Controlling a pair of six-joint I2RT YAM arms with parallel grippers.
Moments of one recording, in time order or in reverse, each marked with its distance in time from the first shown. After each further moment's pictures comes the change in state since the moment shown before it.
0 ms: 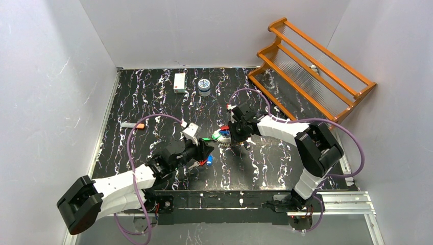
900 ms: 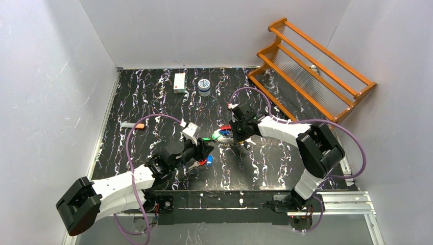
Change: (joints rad) left arm 0.000 -0.020 0.000 0.000 0.000 0.000; right arm 0.008 -0.019 -0.006 0.006 0.087 -0.013
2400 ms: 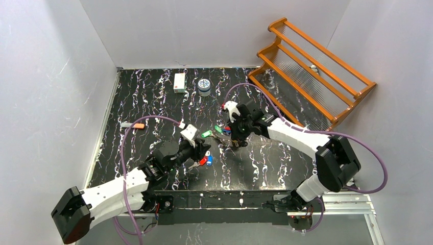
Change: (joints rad) left arm 0.000 -0.126 0.006 -0.080 -0.002 0.159; right arm 0.018 -0.157 0.006 -0.034 -0.156 -0.271
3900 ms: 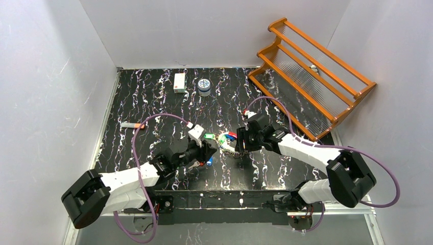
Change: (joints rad) left arm 0.000 0.224 -0.005 0.163 0.084 -0.048; right arm -0.010 -0.200 -0.311 0.135 0.114 0.460
